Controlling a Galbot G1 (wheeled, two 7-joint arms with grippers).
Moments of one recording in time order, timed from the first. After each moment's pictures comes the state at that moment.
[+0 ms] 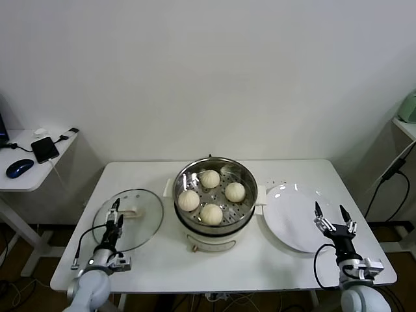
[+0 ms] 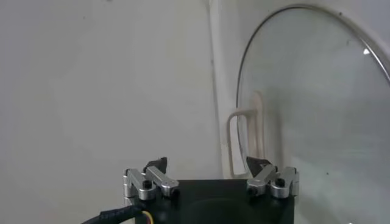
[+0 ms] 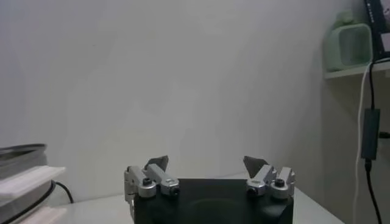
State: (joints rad) left arm 1.21 -1.23 -0.51 -1.42 1.31 0.08 -0.16; right arm -1.40 1.28 0.75 1.70 0.49 0.14 -0.13
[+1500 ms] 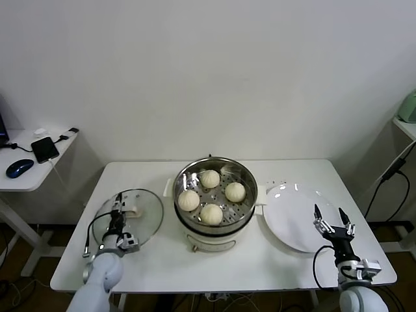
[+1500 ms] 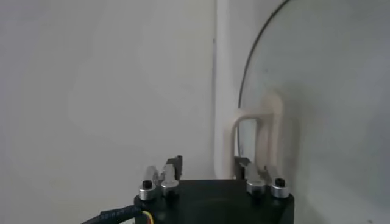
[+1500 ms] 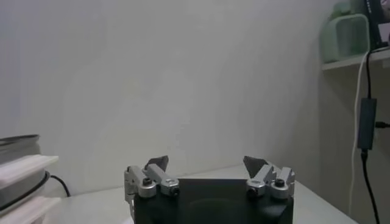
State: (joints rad) left arm 1.06 -1.28 -0.47 -1.28 1.24 0.18 -0.14; right arm -1.39 1.29 0.74 1.65 0.49 0.15 -0.13
